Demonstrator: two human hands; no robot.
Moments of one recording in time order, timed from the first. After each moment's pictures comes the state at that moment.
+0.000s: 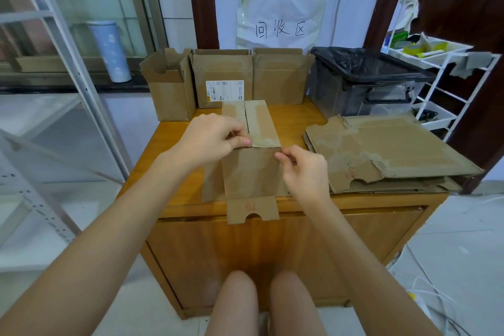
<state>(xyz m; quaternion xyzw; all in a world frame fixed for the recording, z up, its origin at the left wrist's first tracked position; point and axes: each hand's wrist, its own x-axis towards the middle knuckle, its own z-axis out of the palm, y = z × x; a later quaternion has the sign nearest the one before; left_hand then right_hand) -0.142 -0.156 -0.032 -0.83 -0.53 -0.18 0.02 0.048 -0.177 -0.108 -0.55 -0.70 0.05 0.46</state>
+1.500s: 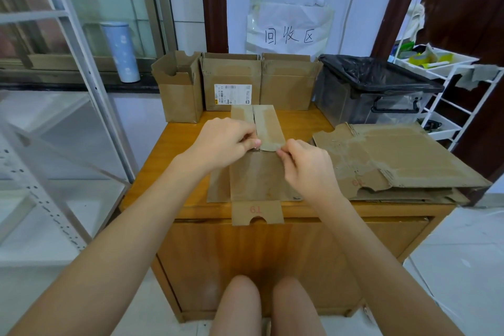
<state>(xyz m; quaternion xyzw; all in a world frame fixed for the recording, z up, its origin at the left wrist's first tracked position) -0.140 -0.153 -0.036 -0.82 -0.54 -0.17 0.06 0.042 -0.164 -0.091 -0.46 -0.78 -0.11 0.40</state>
